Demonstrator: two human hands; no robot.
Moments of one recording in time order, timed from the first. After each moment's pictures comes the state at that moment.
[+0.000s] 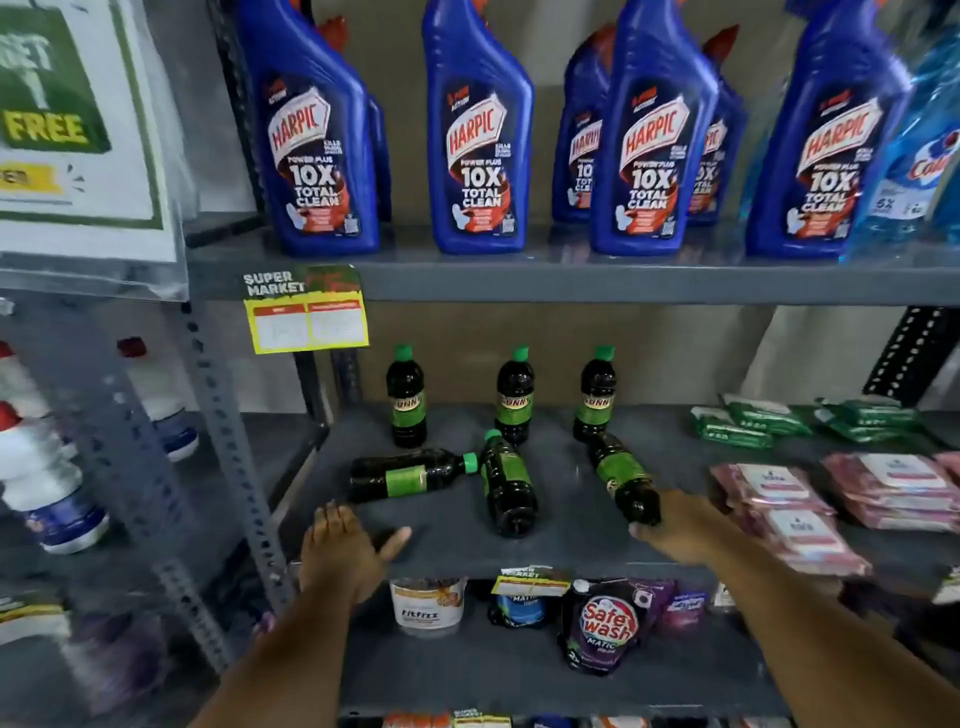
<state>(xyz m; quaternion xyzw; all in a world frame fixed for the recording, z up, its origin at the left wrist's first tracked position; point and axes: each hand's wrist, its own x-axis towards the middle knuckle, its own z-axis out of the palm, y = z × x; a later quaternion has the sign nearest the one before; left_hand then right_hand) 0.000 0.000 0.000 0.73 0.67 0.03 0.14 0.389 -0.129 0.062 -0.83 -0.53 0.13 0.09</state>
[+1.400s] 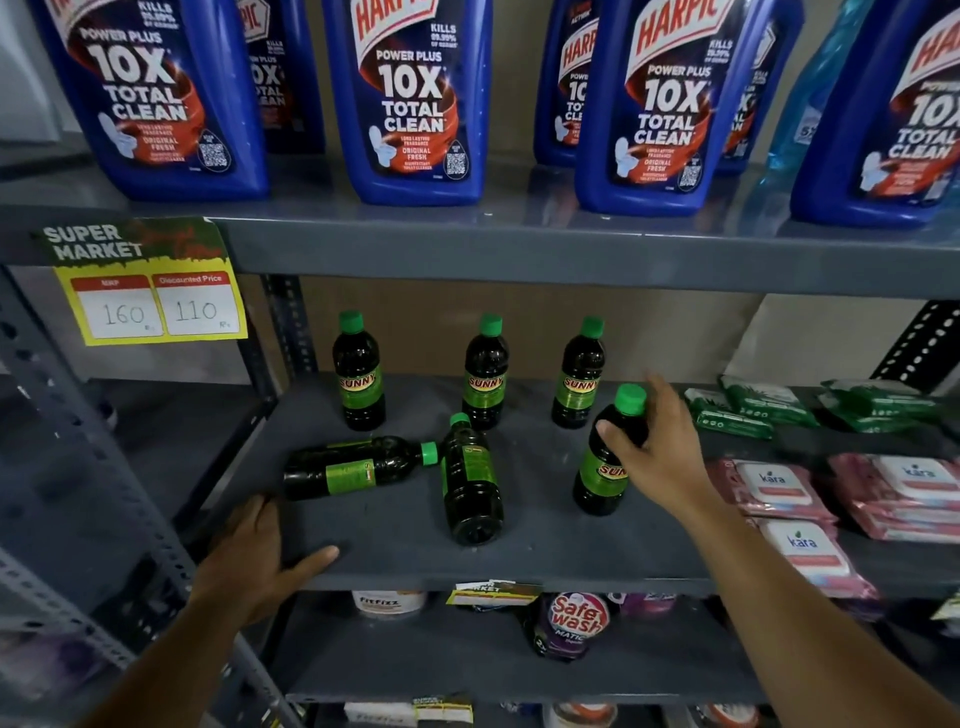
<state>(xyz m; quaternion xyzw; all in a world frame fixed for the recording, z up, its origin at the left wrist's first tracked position) -0.026 0.043 -0.032 0.77 0.63 0.09 0.07 0.425 -0.057 0.078 -0.73 -0.52 0.07 0.44</state>
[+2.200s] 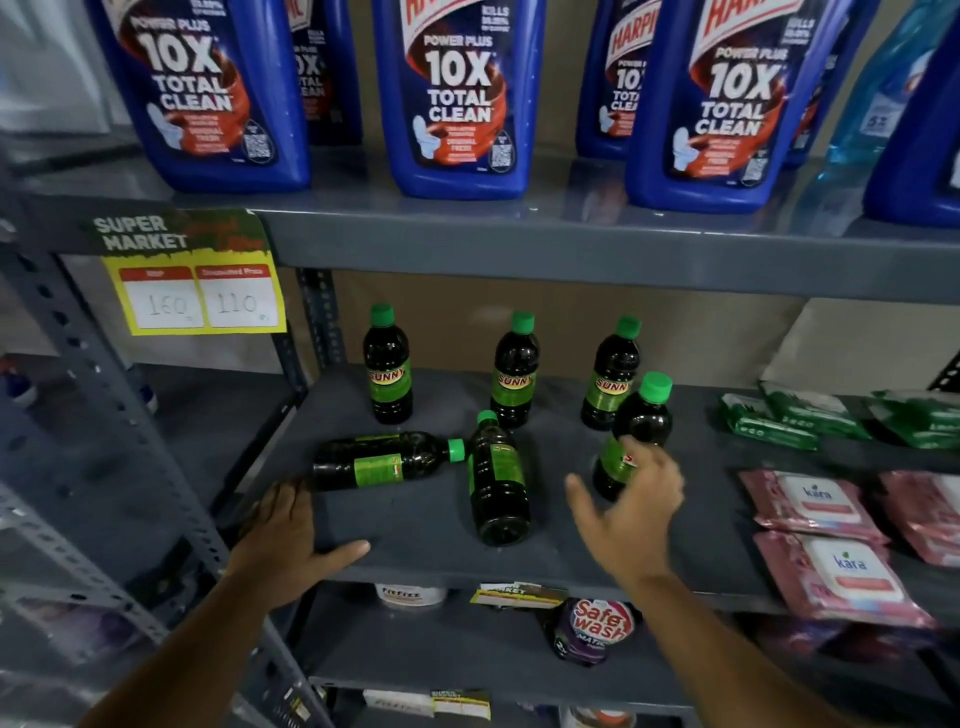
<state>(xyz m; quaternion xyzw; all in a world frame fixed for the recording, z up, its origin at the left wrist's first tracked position) -0.026 0.057 -0.041 0.78 0.62 0.06 0.07 0.348 -0.063 0.015 -0.70 -0.51 -0.11 0.49</state>
